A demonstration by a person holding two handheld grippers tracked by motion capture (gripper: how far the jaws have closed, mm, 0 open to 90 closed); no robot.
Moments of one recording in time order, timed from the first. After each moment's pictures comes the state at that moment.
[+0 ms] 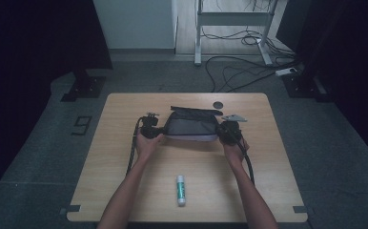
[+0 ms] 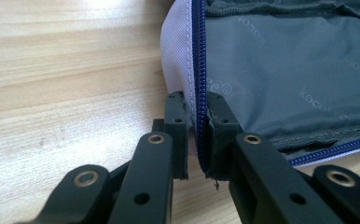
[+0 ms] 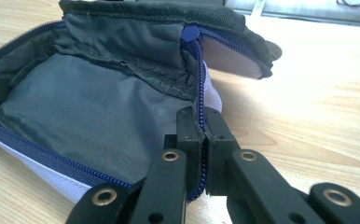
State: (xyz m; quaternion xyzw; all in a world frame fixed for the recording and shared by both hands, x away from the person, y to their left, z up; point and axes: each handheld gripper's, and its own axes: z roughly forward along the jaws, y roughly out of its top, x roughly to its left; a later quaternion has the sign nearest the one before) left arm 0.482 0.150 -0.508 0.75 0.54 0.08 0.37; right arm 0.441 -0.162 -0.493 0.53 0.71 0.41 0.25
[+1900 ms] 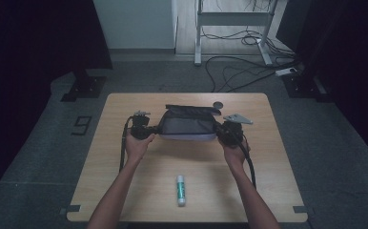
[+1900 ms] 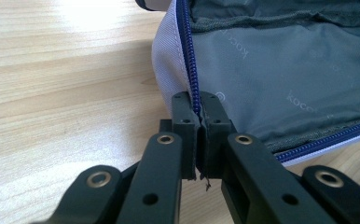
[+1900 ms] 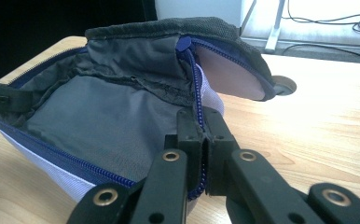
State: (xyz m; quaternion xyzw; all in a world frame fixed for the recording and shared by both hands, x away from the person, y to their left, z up) left arm 0.448 0.175 -0.468 0.75 0.51 0.08 0.41; right arm 0.407 -0.156 -0.454 0.50 0.68 0.47 0.24
